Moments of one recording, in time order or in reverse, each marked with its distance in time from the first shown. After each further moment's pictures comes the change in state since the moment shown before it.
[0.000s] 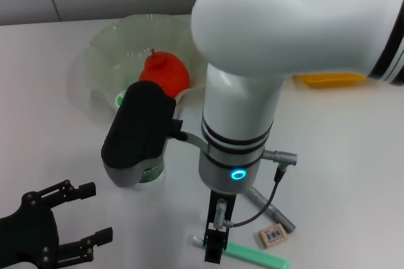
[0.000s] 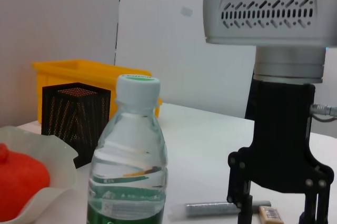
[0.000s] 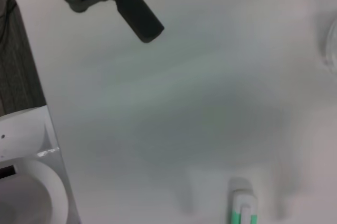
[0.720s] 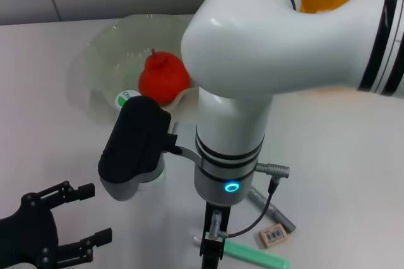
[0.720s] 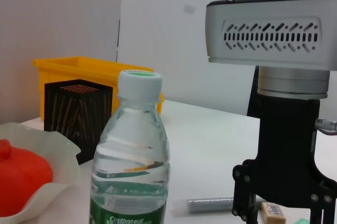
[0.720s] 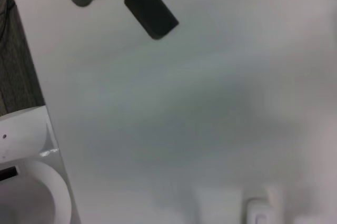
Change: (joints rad) left arm 0.002 -0.001 -0.006 0.000 0.008 -0.006 0.004; right arm 0.030 0.000 -0.091 0.063 0.062 0.083 0.026
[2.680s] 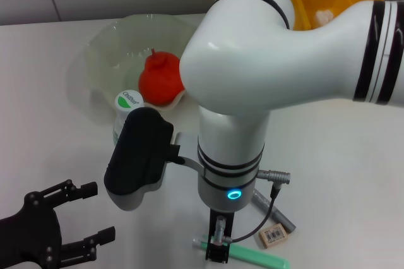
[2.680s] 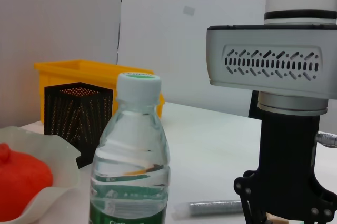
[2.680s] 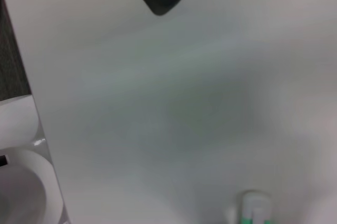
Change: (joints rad) left arm 0.000 -0.010 -0.002 0.002 -0.001 -0.005 0.013; right arm 0.015 0.000 -0.069 0.042 0.025 0.048 0.000
